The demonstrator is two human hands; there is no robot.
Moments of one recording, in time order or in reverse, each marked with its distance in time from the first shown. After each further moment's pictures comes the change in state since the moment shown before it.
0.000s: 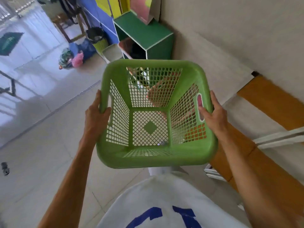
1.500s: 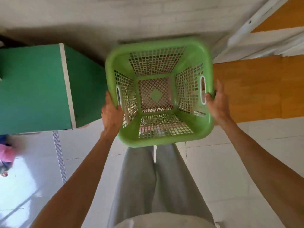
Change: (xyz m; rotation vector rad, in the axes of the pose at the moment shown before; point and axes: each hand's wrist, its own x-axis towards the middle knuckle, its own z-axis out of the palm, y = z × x) left_hand 0.470 -0.001 0.424 0.541 -0.760 0.298; right_hand 0.272 0.182 0.164 0.072 0.502 0.912
